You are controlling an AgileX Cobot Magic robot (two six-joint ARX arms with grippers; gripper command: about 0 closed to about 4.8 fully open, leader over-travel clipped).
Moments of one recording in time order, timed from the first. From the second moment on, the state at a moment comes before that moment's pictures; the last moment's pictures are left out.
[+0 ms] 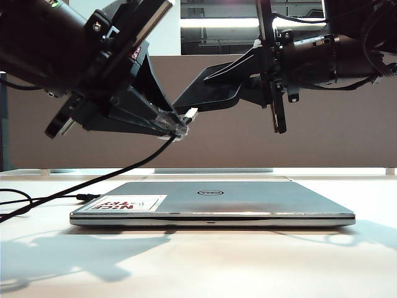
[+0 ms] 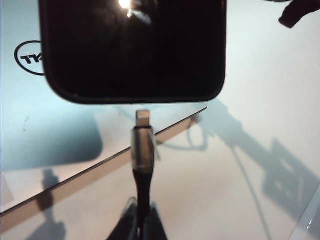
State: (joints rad) left arm -0.83 1.17 0.53 0.15 0.12 -0.46; right arm 0.37 1.61 0.80 0.70 -0.86 0.91
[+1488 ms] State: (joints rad) left arm -0.83 1.17 0.52 0.17 0.13 -0.46; right arm 0.38 1.63 0.80 0.69 -0.89 0.91
